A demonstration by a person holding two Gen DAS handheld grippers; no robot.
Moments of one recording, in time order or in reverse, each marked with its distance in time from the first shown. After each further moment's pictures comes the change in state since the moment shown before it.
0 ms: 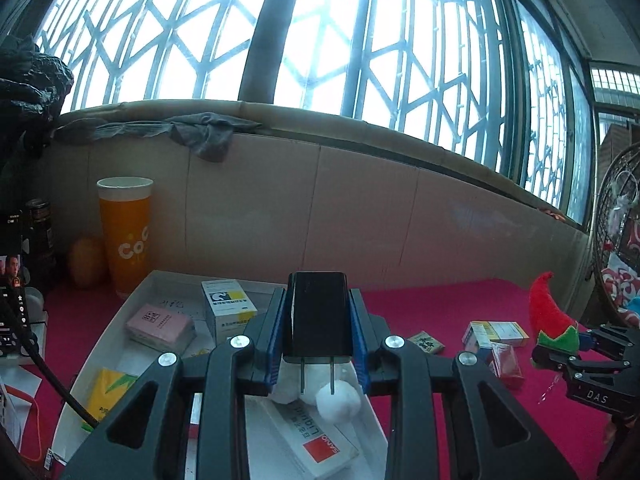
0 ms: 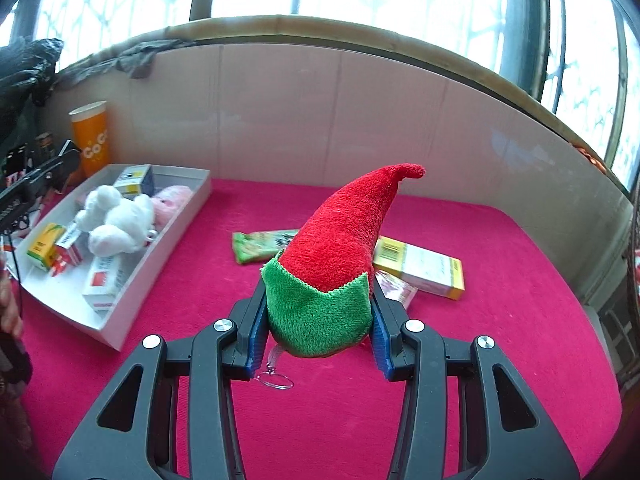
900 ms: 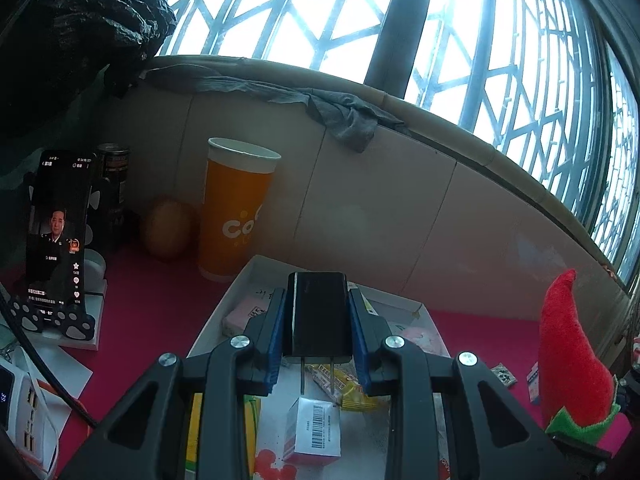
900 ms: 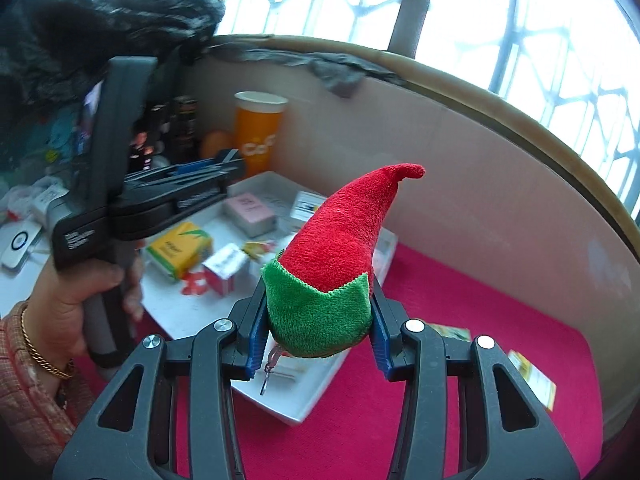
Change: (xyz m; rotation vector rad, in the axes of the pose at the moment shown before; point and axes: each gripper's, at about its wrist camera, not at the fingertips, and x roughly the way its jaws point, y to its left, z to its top) left arm 0.015 0.106 0.003 -0.215 0.044 0.196; right arm -0.016 0.177 0.046 -0.366 -0.083 0.324
